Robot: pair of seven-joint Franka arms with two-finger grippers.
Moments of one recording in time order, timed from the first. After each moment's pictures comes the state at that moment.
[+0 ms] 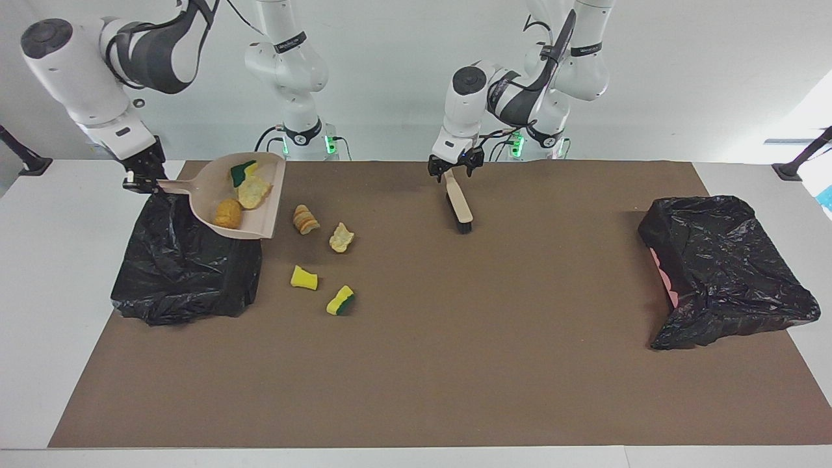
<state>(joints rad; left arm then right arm) -0.73 -0.14 -0.08 -2.41 -0.14 2.18 -0.95 -0.48 -0.11 0.06 -1.95 -0.07 1.83 -2.04</state>
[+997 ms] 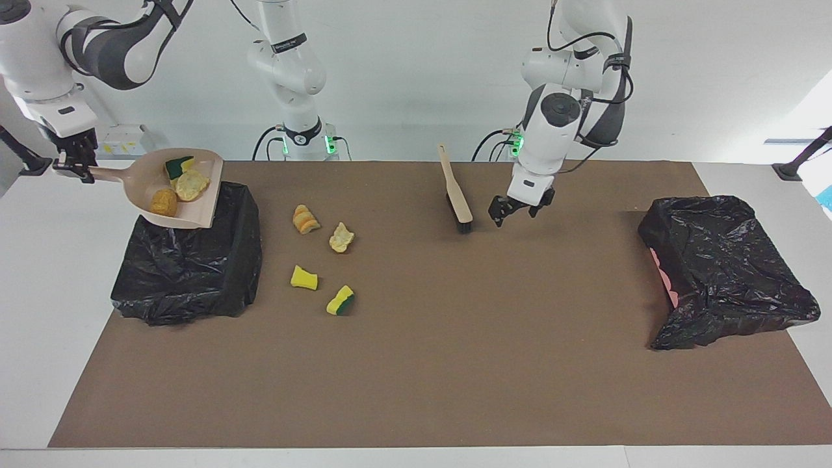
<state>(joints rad) -0.18 0.00 -0.07 -2.09 -0.04 2.13 -0.37 -0.51 -0.11 0.06 -1.97 -0.44 2.01 -1.95</state>
